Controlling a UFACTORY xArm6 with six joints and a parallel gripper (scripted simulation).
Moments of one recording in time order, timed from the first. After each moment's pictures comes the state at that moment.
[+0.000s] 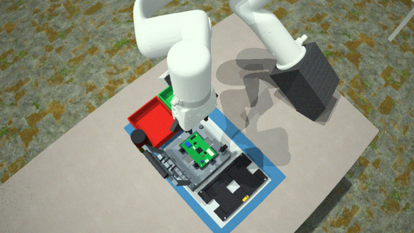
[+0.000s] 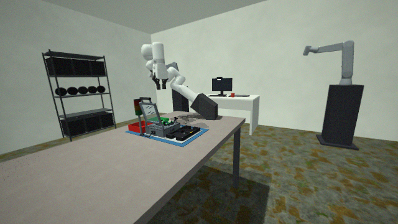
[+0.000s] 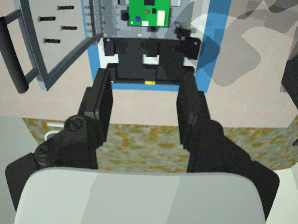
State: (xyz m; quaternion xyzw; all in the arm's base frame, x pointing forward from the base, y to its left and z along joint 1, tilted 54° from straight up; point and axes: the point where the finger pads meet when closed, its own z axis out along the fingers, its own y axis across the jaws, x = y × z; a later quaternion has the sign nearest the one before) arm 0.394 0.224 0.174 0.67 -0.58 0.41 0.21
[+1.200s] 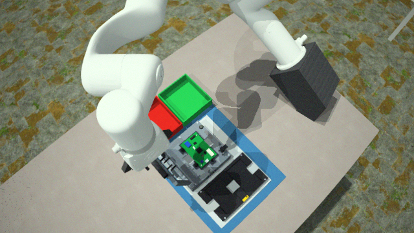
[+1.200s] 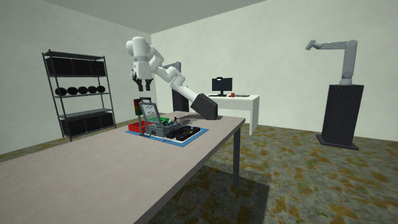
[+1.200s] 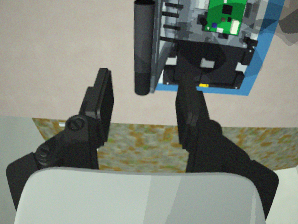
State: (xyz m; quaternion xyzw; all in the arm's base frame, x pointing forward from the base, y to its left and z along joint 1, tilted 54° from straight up) arm 0.530 0.257 0.200 0.67 -0.58 0.41 0.21
